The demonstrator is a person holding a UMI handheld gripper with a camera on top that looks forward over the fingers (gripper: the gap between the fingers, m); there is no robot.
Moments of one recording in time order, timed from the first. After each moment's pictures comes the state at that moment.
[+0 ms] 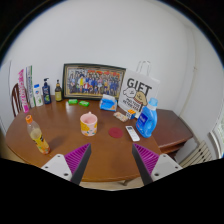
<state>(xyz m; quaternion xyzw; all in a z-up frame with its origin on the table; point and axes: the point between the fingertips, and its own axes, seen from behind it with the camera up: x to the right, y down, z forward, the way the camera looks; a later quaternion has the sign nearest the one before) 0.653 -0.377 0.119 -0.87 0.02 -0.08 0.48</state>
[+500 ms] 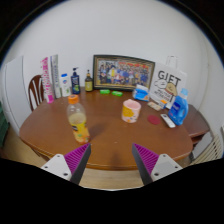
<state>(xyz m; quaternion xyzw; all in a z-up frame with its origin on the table) 0.466 -0.416 0.058 -0.89 -0.03 0.01 0.46</state>
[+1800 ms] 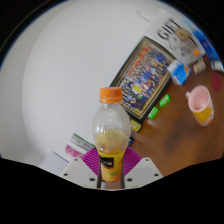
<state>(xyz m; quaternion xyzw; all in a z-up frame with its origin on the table) 0.313 -0.158 0.177 -0.70 0.22 0.47 0.50</state>
